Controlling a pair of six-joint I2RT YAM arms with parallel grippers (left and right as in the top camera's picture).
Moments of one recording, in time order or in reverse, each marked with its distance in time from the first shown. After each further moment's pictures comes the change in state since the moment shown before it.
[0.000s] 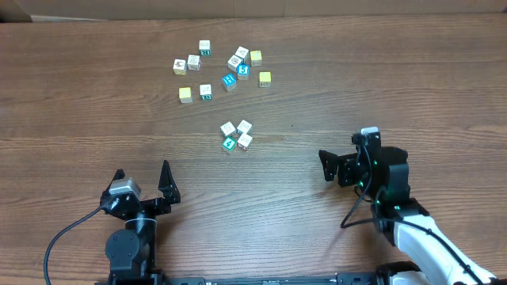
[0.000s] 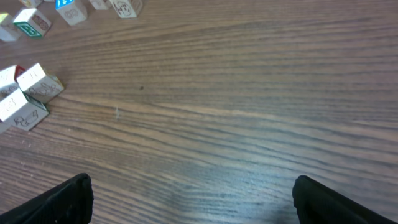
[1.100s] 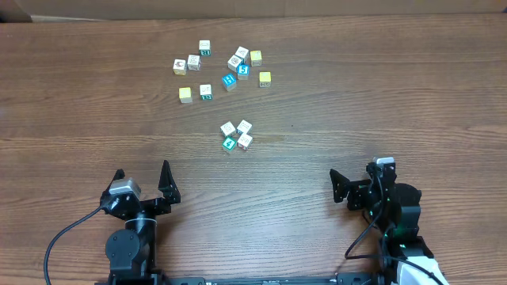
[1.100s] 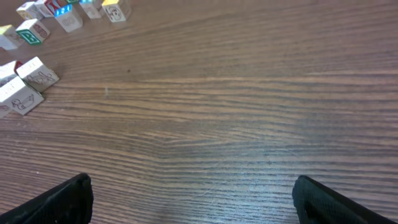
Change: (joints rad) left arm 0.000 0.000 0.000 0.000 0.000 0.000; right arm -0.095 -0.277 -0.284 0.116 -0.033 0.013
